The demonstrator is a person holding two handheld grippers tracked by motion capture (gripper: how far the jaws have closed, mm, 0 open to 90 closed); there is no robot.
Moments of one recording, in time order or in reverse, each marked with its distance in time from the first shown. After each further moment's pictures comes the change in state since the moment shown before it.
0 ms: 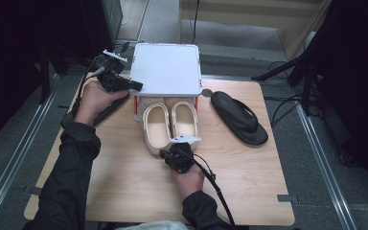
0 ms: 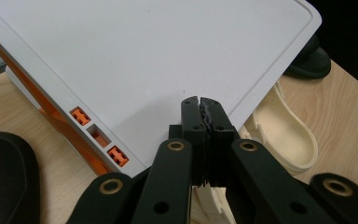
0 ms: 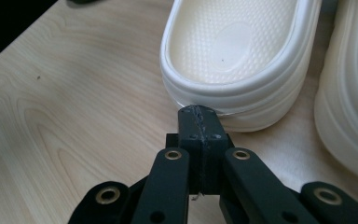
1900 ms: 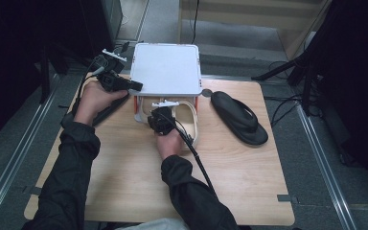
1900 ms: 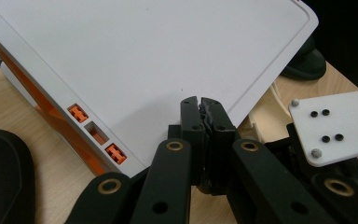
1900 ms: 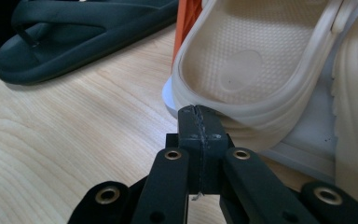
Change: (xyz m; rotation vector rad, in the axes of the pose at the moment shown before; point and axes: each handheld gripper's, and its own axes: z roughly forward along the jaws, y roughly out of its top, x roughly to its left) left arm 0.001 0.000 -0.001 0.004 -0.015 -0.016; right arm -0.012 0.094 0.080 -0.048 -0.109 -0.015
